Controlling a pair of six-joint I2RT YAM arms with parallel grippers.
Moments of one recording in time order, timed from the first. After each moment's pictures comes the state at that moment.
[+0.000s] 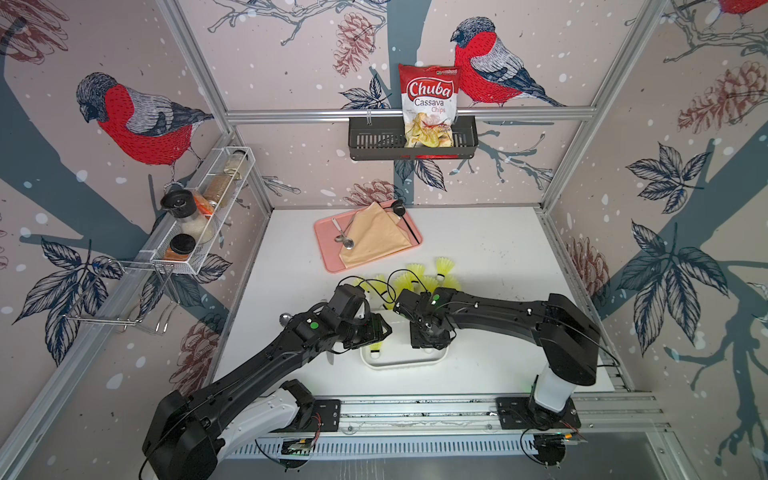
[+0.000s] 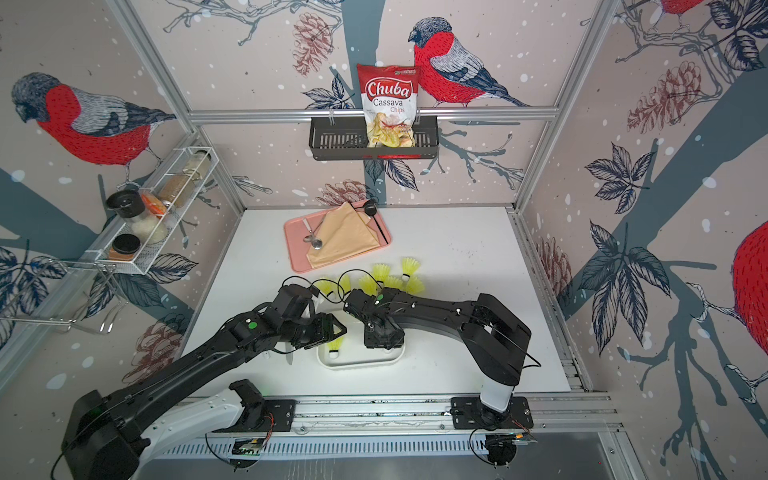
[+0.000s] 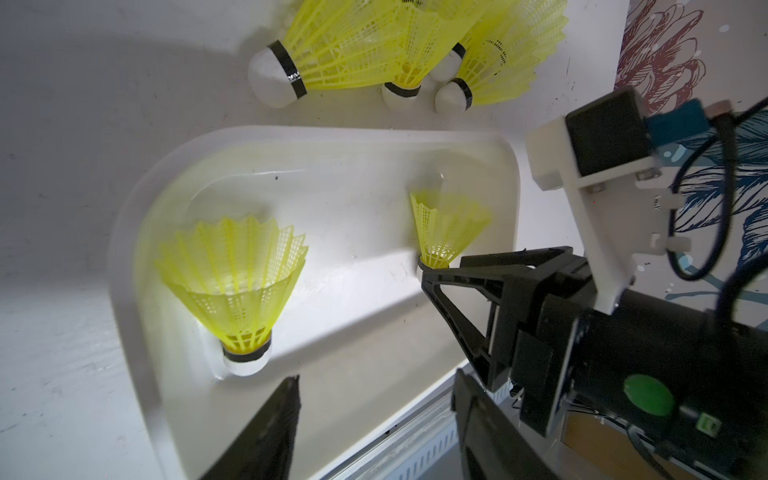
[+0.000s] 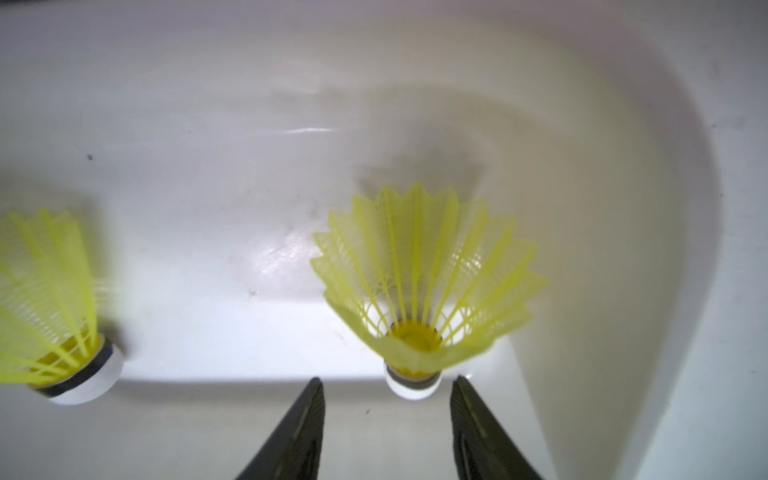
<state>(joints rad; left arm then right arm) -0.69 0.98 0.66 -0.60 0.34 -0.88 1.12 1.74 1.21 -0.94 0.03 1.00</state>
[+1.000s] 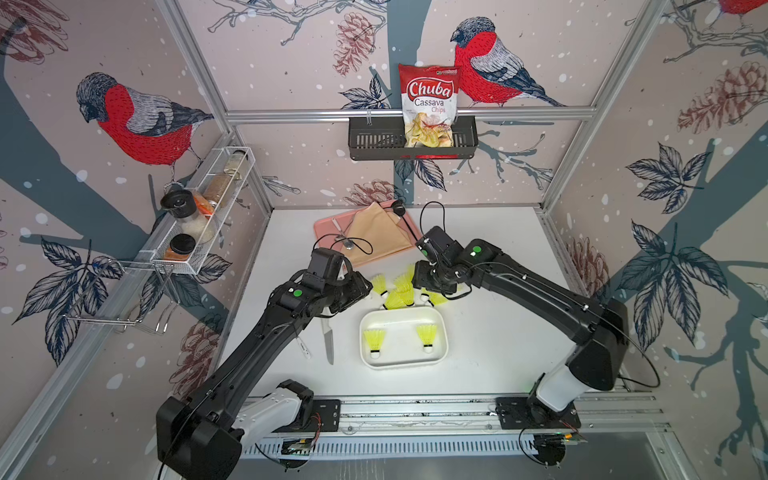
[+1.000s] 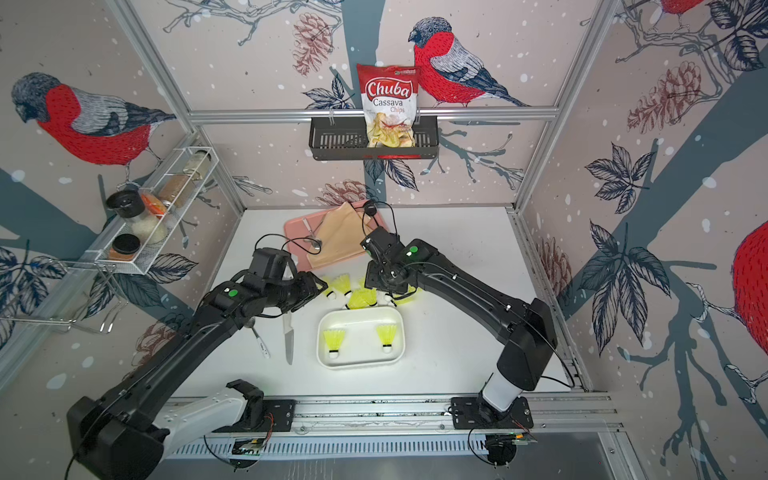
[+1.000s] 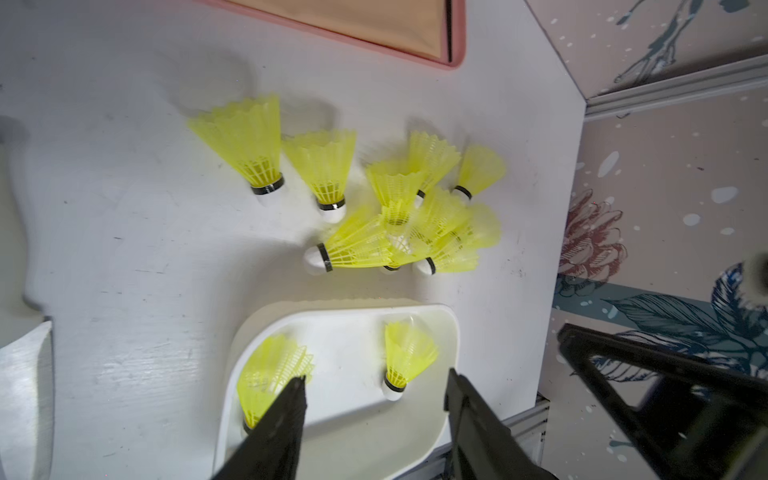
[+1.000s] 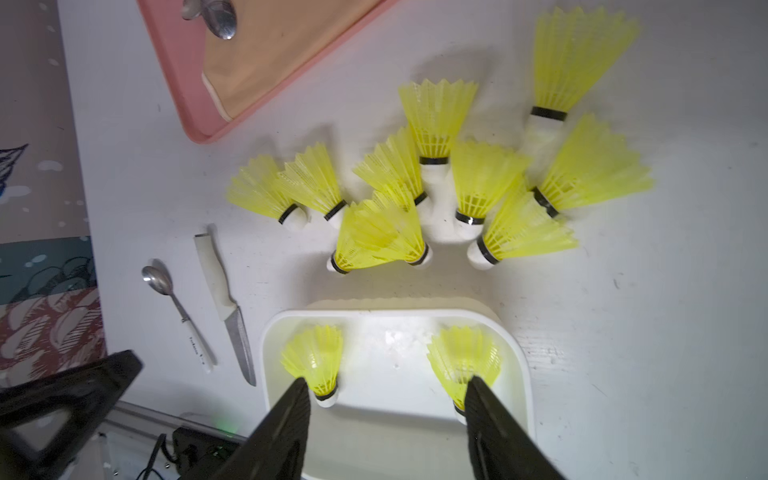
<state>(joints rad) -0.41 1.10 0.93 -0.72 0.26 -0.88 0.87 1.66 1.57 -0.97 0.01 0.84</state>
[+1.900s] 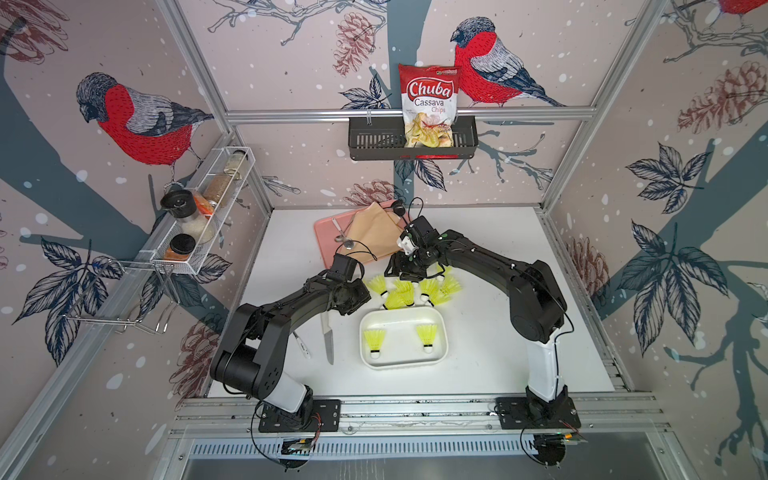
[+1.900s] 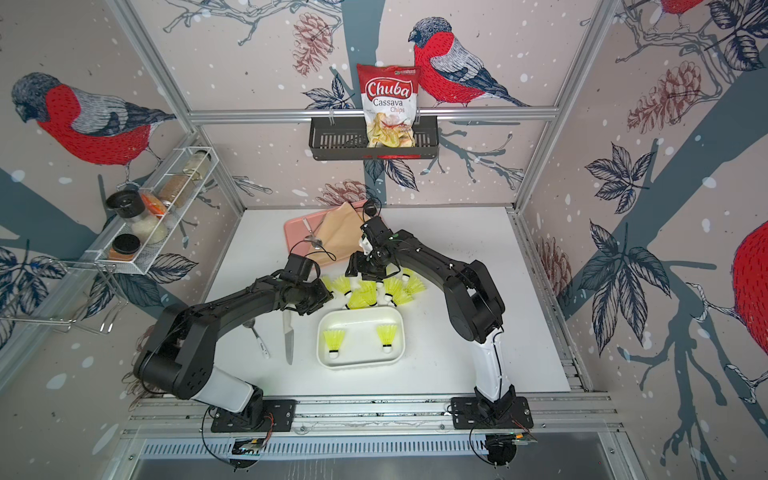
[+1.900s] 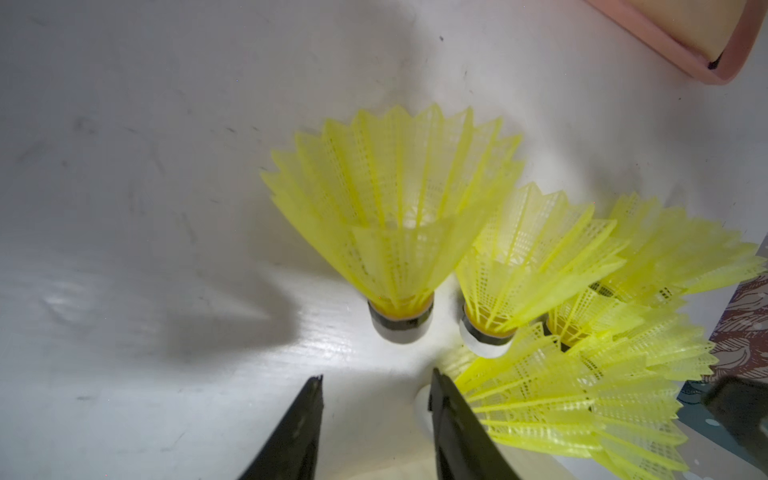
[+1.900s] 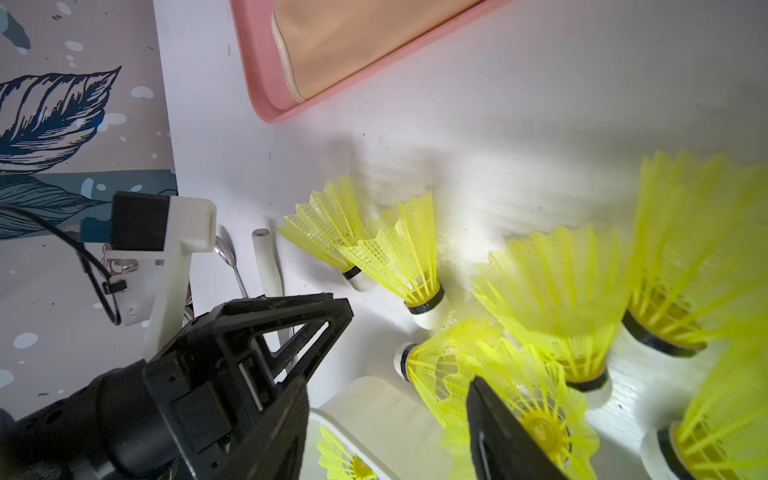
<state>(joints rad) -0.35 1.55 0.82 -0.38 0.23 -0.91 0.73 2.05 1.68 -0.67 -0.45 0.62</state>
